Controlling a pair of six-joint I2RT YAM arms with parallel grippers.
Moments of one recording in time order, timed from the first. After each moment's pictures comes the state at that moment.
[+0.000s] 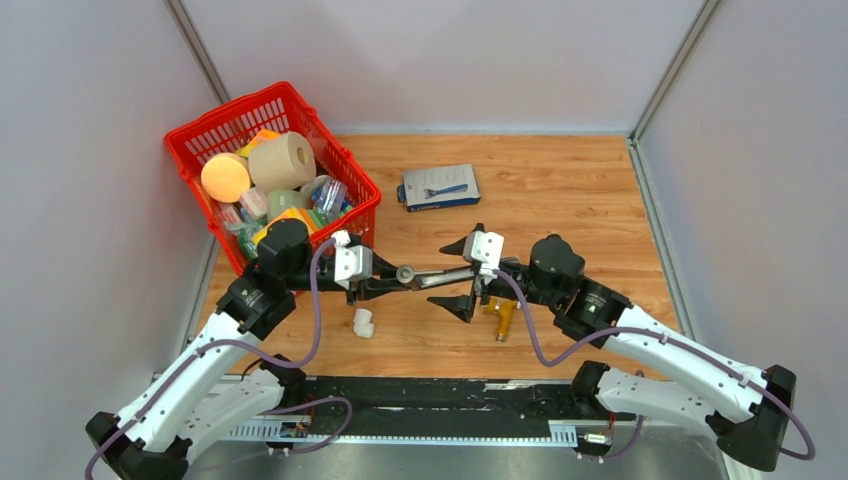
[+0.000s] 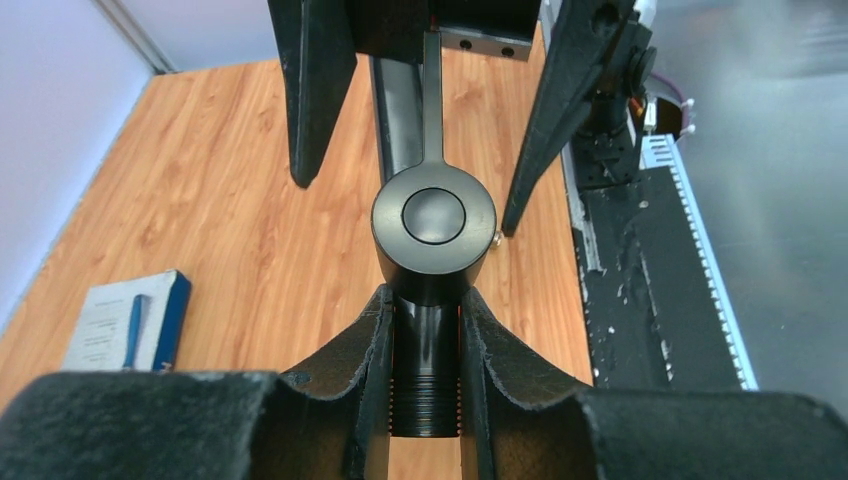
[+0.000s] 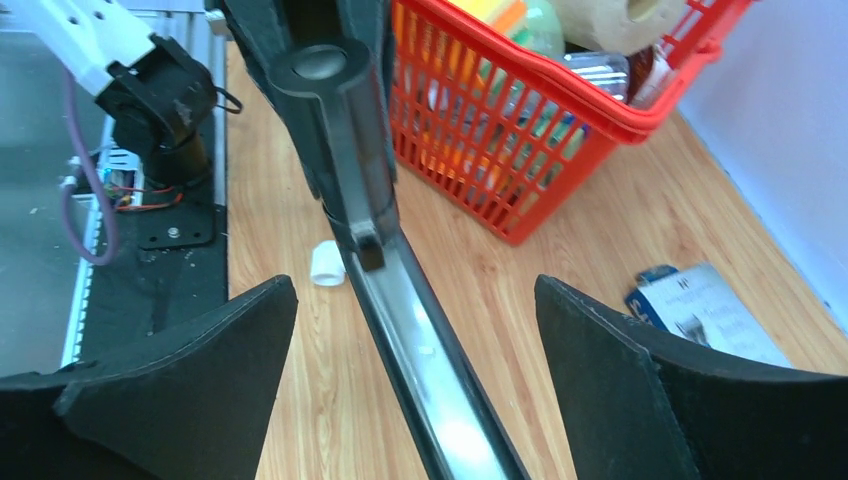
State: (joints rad) left arm -0.60 0.77 0.84 -0.28 0.91 0.38; right arm 0.95 0.87 0.80 -0.03 -0.33 -0.23
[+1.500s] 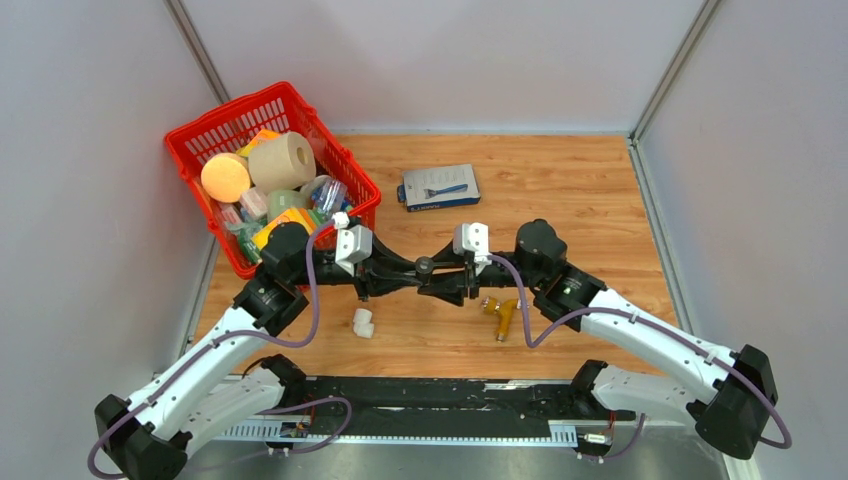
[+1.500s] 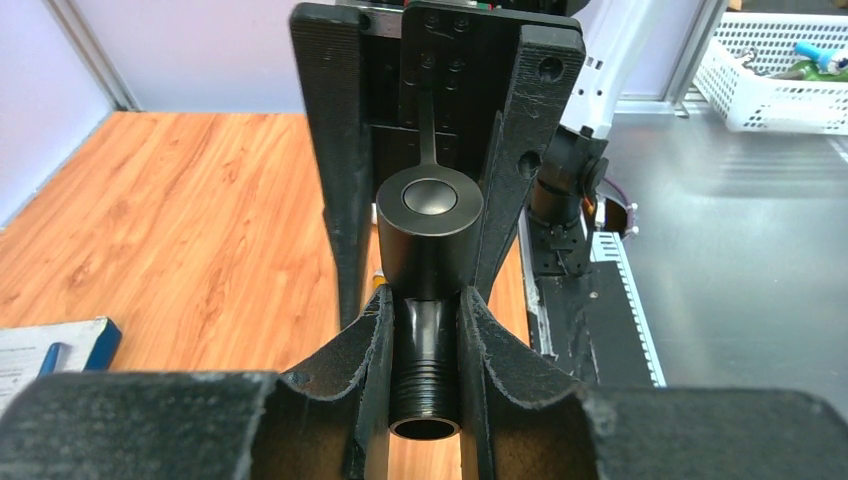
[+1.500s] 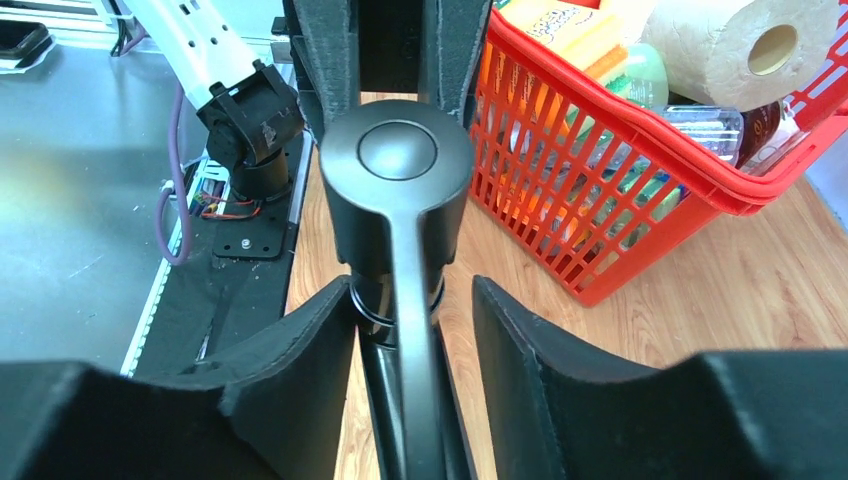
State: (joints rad) left arm -0.64 0.81 0.74 0.12 0.92 0.00; right arm 0.85 1.04 0.80 0.18 -0.67 -0.17
